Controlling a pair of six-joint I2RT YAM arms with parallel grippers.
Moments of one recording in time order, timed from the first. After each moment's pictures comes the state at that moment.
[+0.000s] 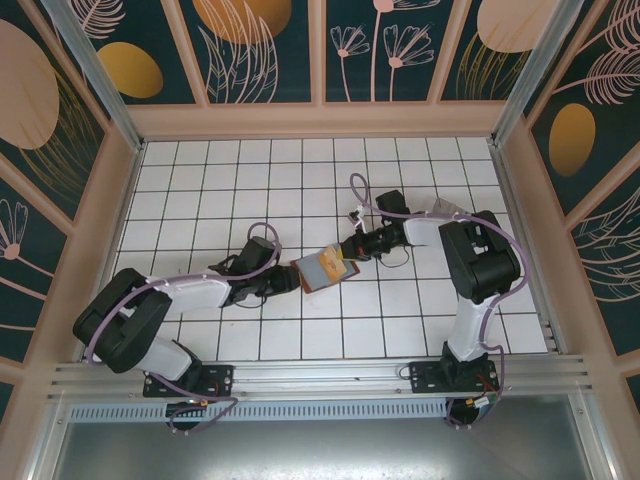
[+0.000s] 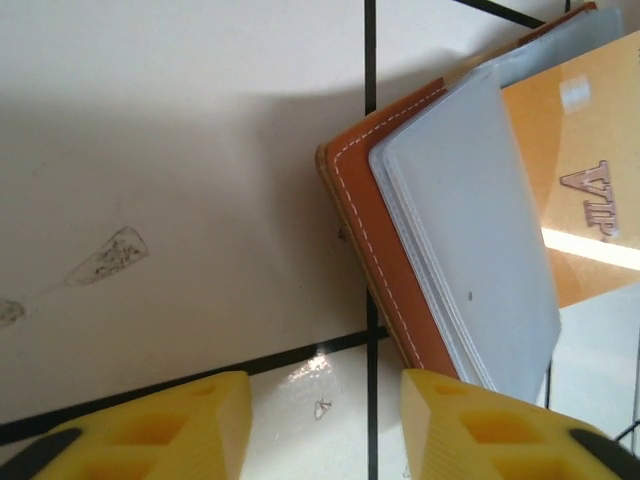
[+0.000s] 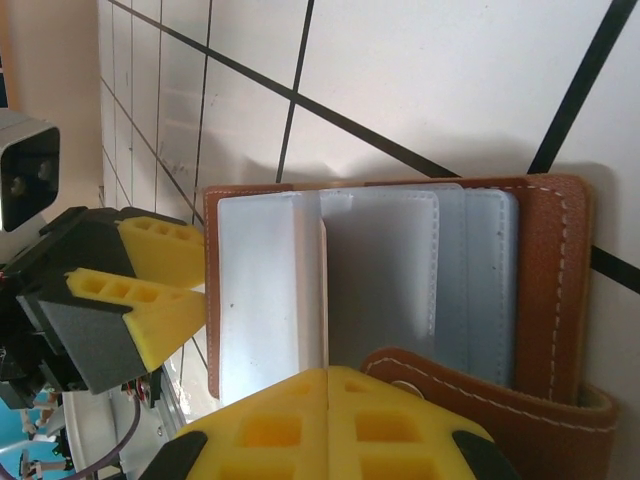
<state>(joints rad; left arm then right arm) -0.65 1.49 0.54 0.03 0.23 -0.82 0.39 1.88 0.98 -0.23 -0.92 0.27</state>
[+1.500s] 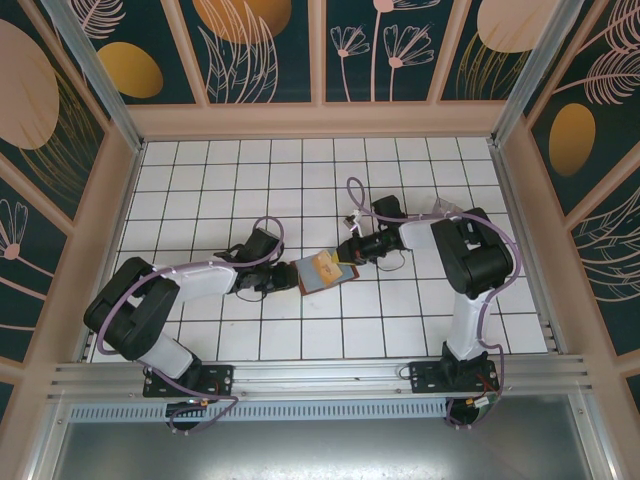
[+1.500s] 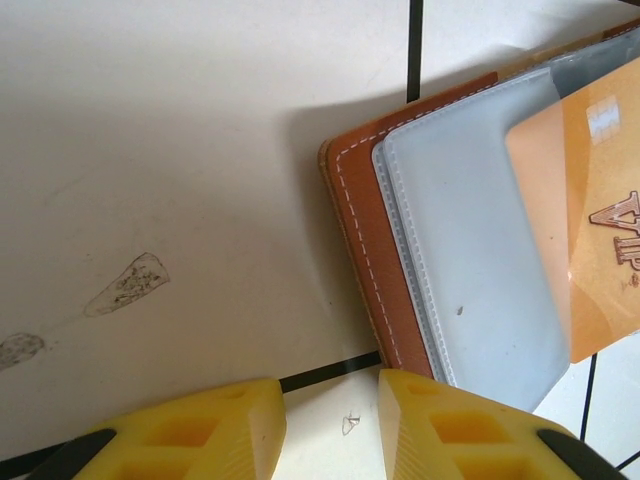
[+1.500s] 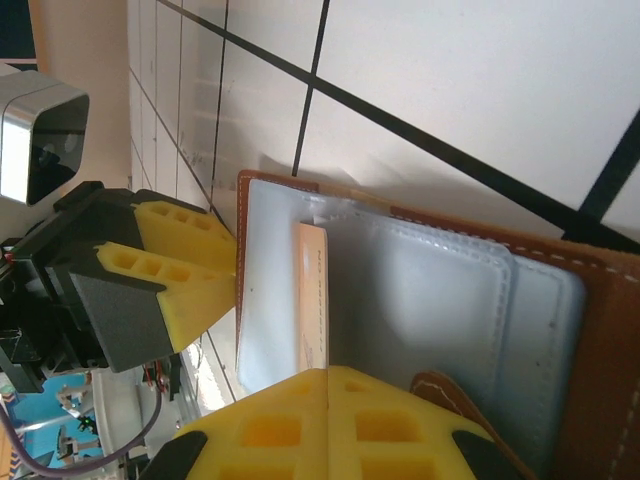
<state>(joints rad) -0.61 1.57 0.66 -0.14 0.26 -0.76 0.41 1.94 0.95 -0.11 -0.99 0.32</state>
